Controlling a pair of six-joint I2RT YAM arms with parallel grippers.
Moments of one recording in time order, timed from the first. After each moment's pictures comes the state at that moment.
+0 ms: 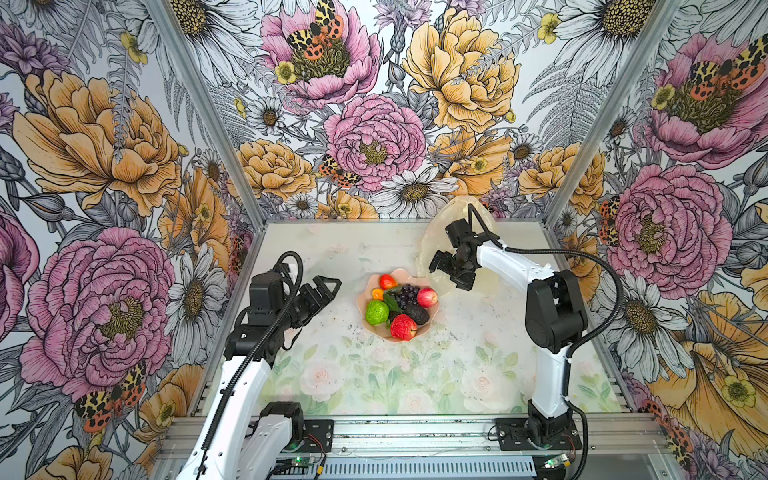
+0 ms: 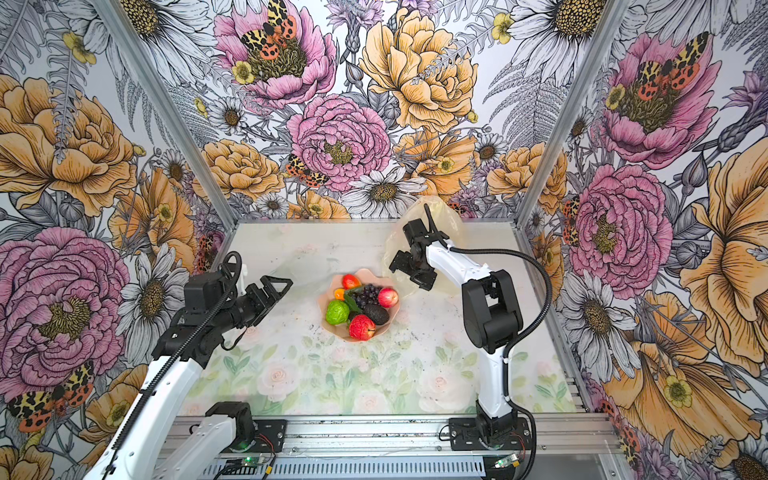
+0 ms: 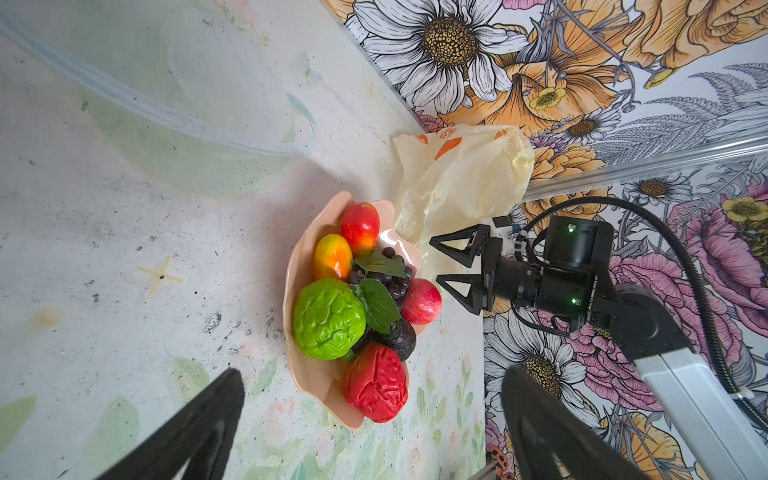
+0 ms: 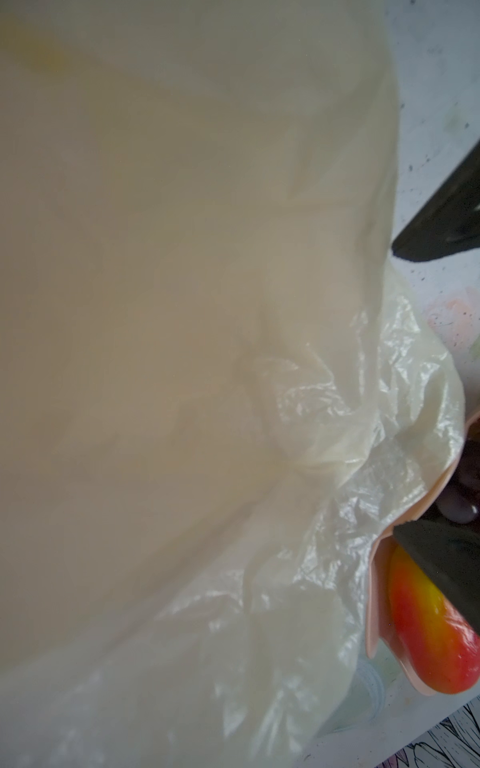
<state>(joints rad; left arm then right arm) -0.04 0.83 0.79 -0.53 0.46 -0.79 0.36 2.03 1.64 -0.84 -0.15 0.83</state>
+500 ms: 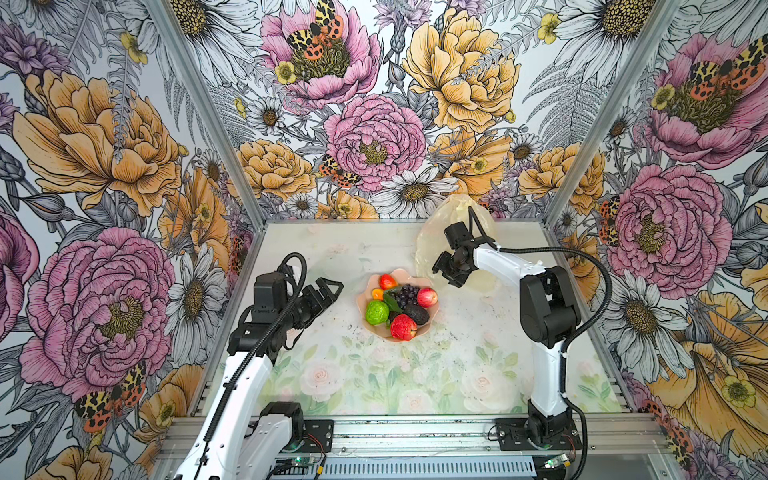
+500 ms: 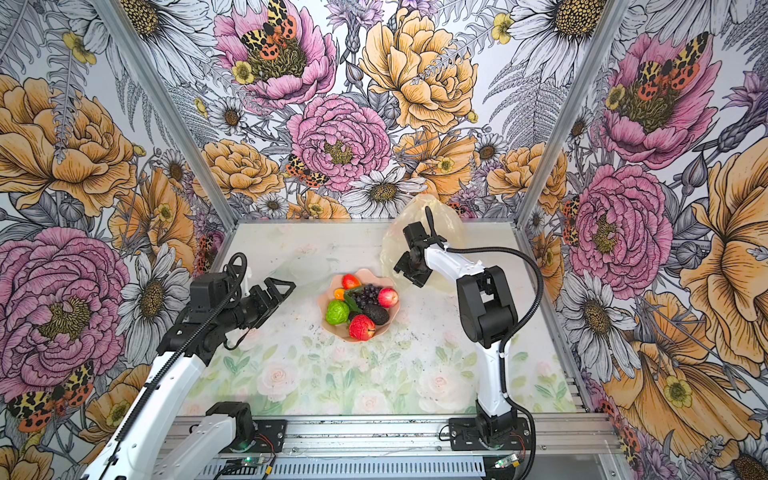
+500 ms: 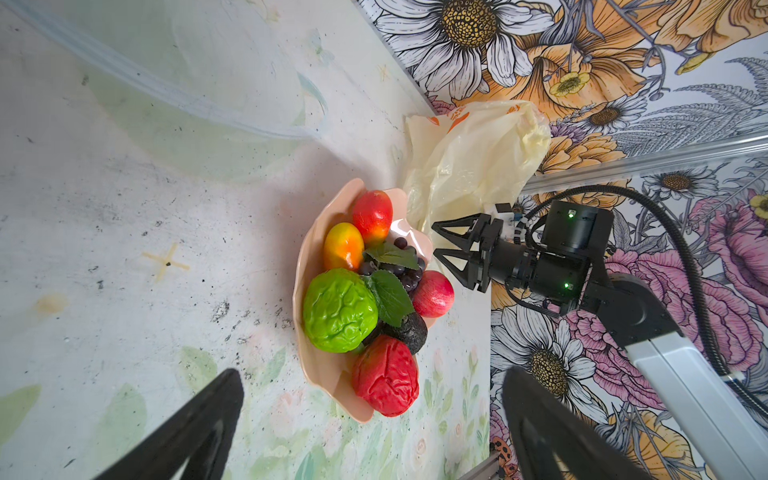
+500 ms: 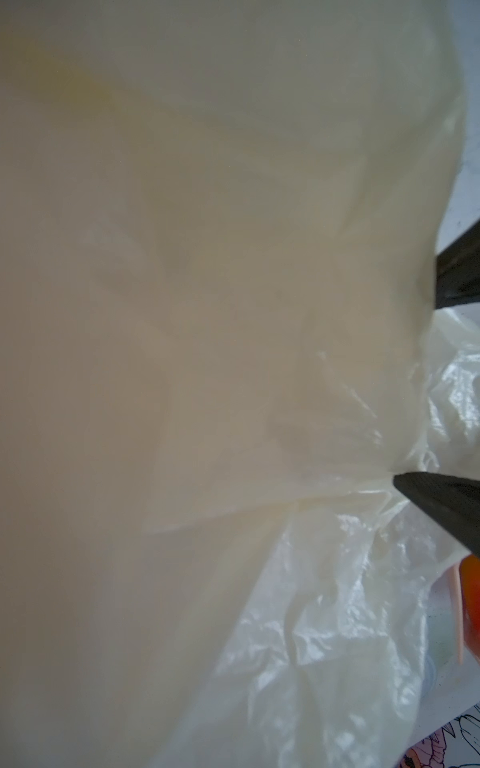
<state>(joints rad) -0.05 0.86 0.77 -0.54 0.46 -0.79 0.33 2.08 1.62 -0.72 -0.14 0.90</state>
